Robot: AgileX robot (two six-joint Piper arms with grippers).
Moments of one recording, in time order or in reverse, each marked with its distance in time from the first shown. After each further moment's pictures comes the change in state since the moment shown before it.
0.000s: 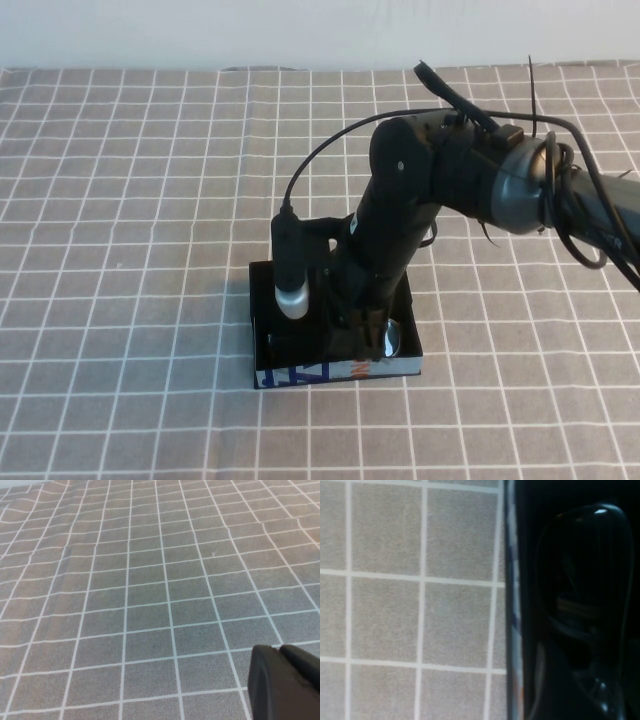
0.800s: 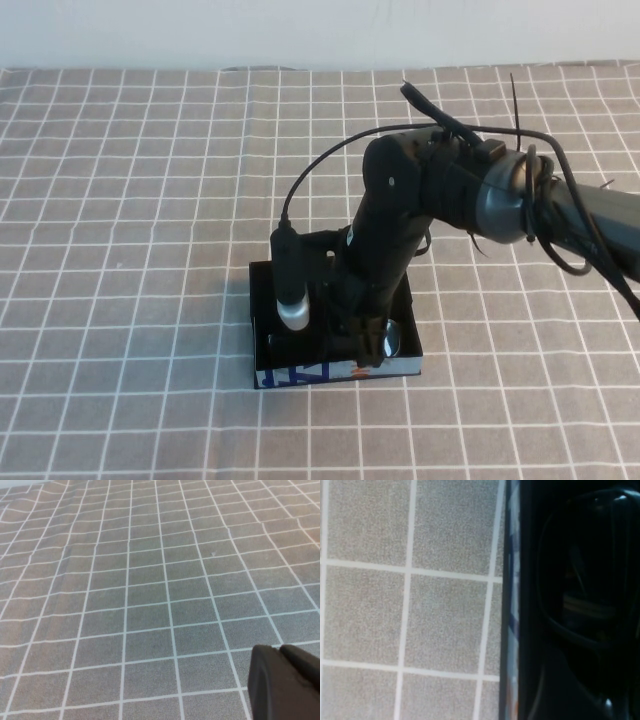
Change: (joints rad) right arm 0.002 0.042 -0.002 -0.015 -0.027 -0.031; left arm 0.000 0.000 0.000 0.000 0.000 0.000
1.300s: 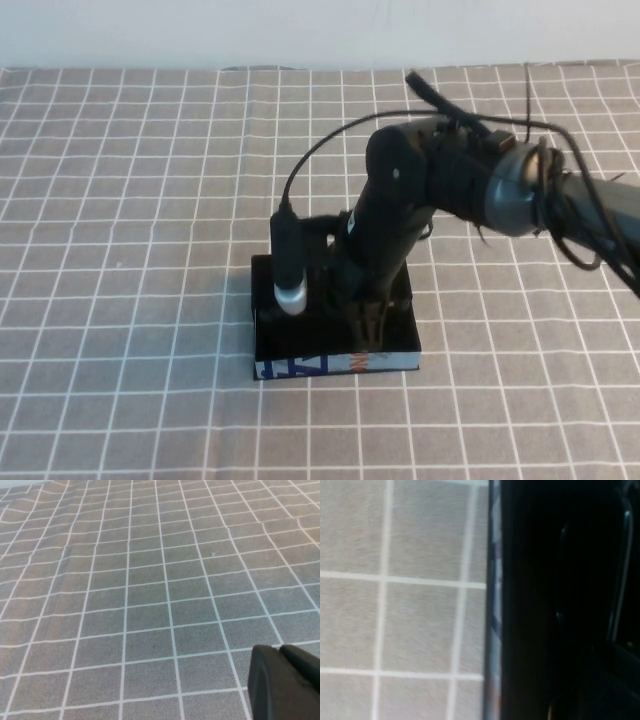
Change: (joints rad) right arm 0.000 -0.025 0.000 -0.028 -0.039 0.034; left arm 0.000 0.000 0.000 0.000 0.000 0.000
